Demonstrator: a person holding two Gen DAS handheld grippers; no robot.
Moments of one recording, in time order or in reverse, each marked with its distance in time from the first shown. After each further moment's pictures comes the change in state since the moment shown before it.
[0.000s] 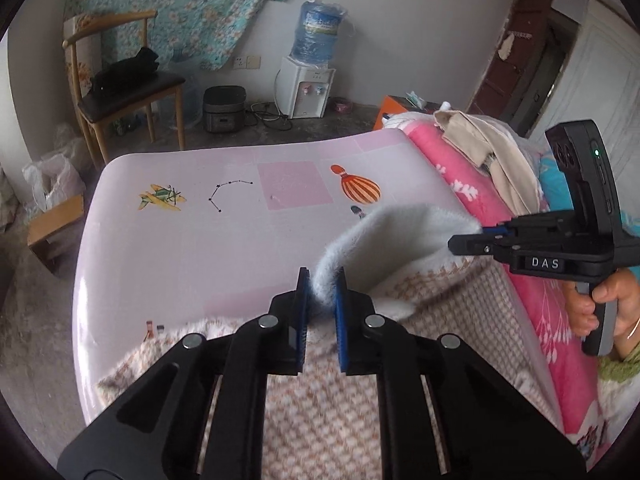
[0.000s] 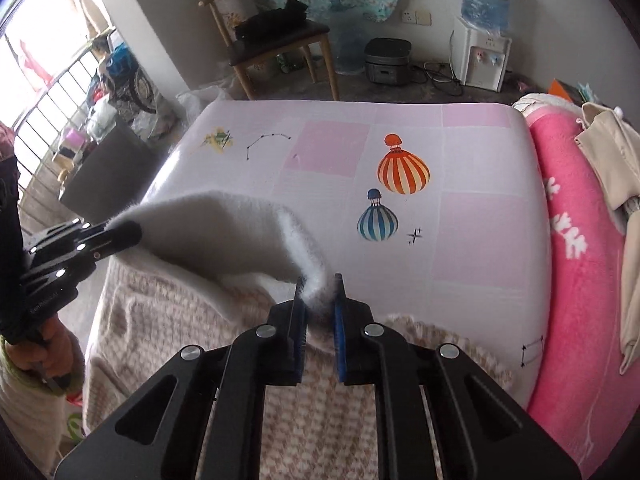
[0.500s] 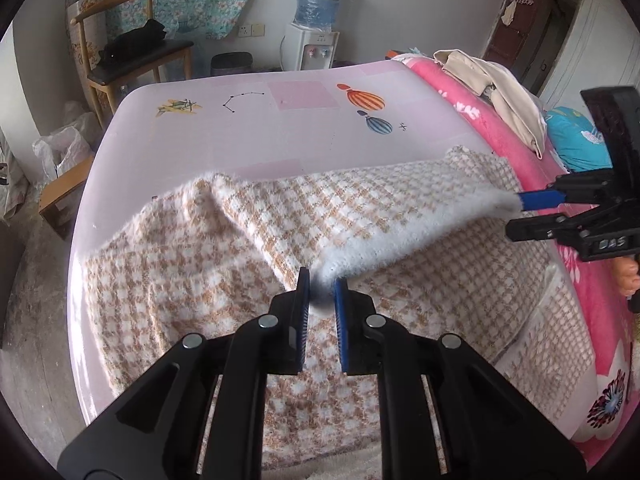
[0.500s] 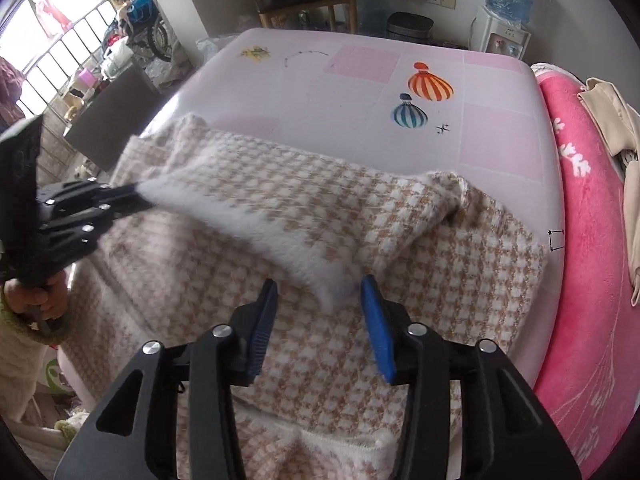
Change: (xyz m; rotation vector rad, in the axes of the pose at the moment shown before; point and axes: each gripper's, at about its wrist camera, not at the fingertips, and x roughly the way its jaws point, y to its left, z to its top) left arm -0.004 0.004 -0.102 0.017 0.102 0.044; right arm -0.016 0.029 -0.092 -0.092 0.089 0.022
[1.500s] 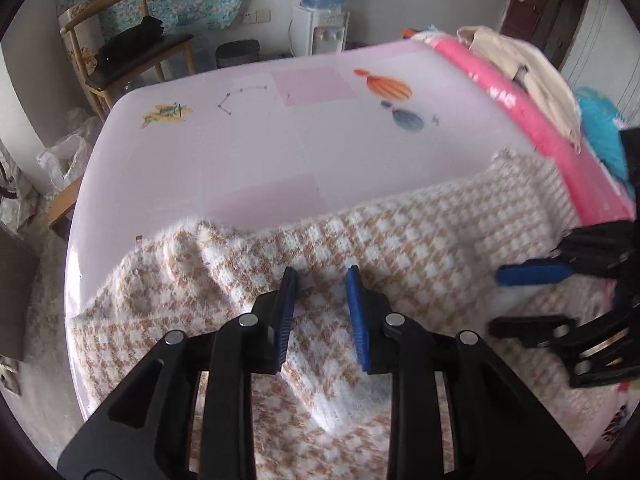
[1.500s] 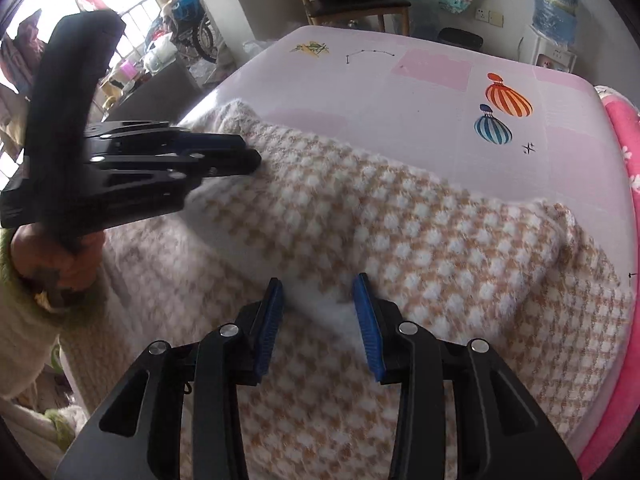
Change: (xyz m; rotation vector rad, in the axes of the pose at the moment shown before) left arm 0.056 0.000 0.038 0.056 0.061 0.091; right arm 0.053 0.020 -0.013 -0.101 -0.031 0.110
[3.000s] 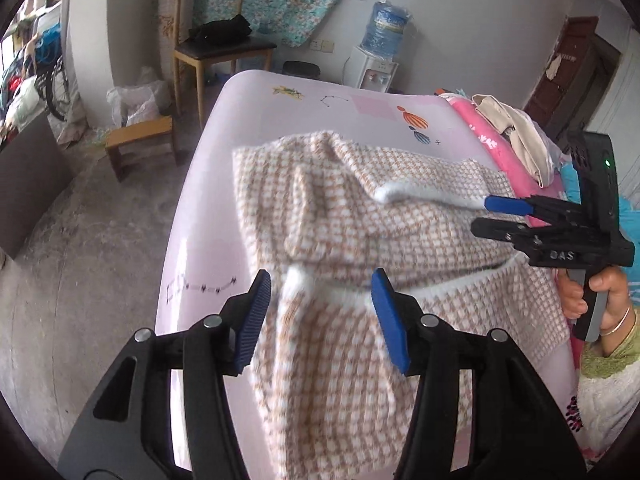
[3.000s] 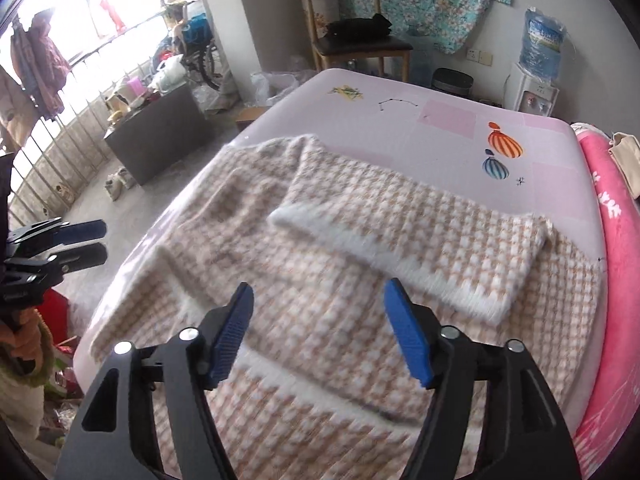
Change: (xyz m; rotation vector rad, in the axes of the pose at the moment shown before) left arm -0.192 0.057 -0.179 -0.302 -0.137 -0.006; right arm -0.055 0.097 -0.034 -0.017 -0.152 -0.057
